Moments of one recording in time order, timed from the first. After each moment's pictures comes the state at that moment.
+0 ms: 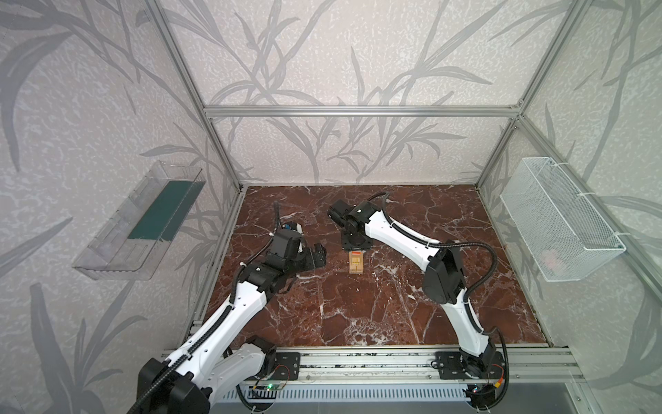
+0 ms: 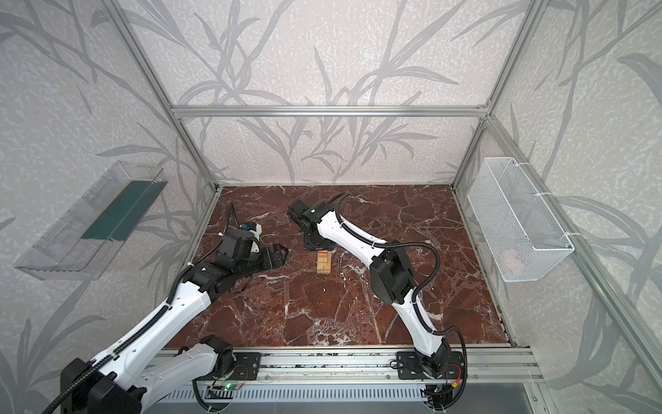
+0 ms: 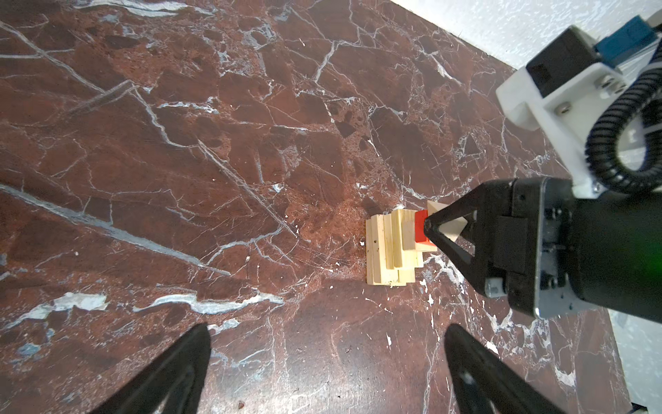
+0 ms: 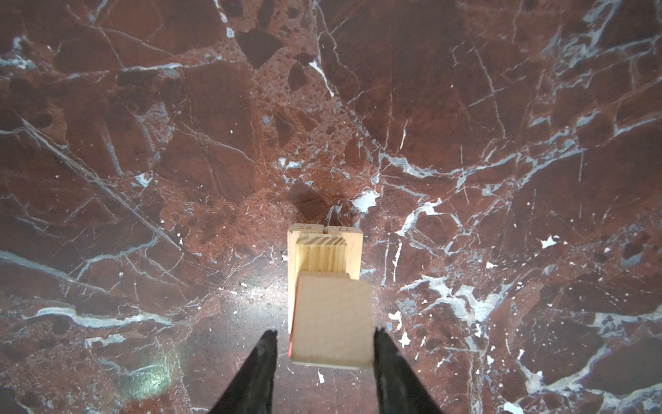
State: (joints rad) left arm -0.40 1.00 0.80 -0.53 0.01 -0.58; right arm 0.83 2.26 2.16 -1.27 0.19 0.79
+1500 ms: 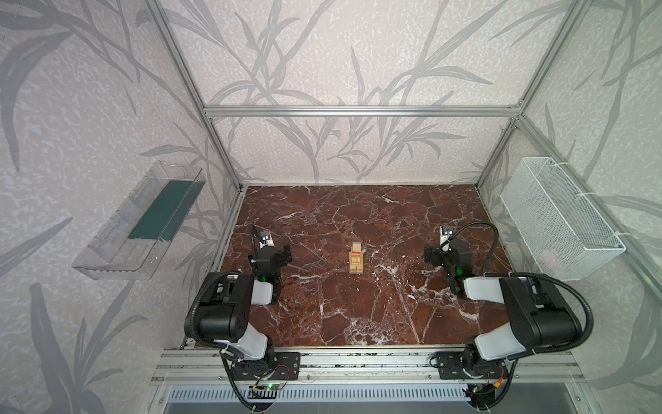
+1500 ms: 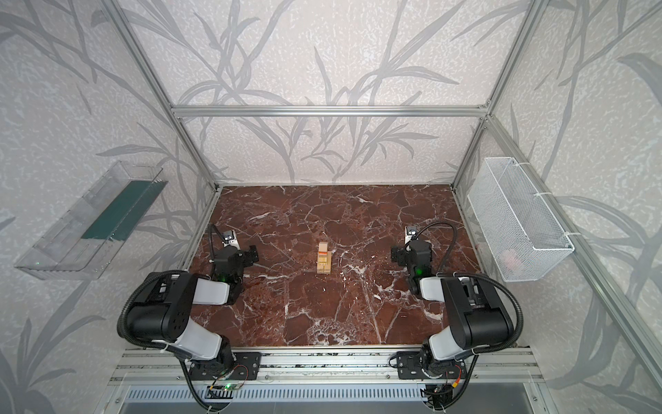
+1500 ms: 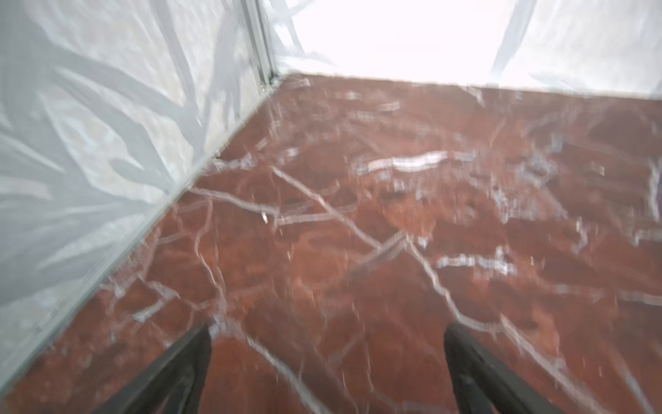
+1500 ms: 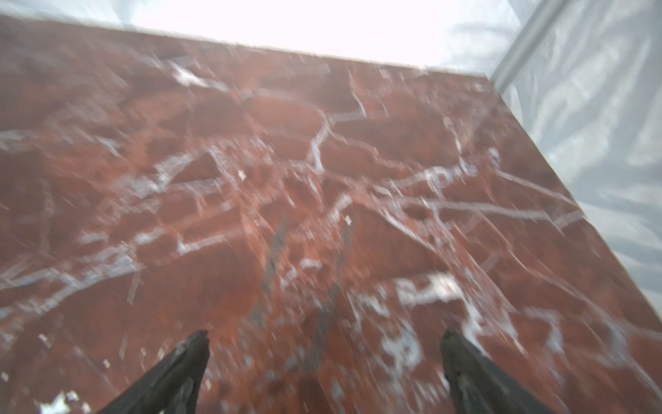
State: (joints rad) left arm -0.01 1.57 0.32 0.84 -0.30 -0.06; right arm 0.11 1.56 0.38 0.73 0.12 -0.05
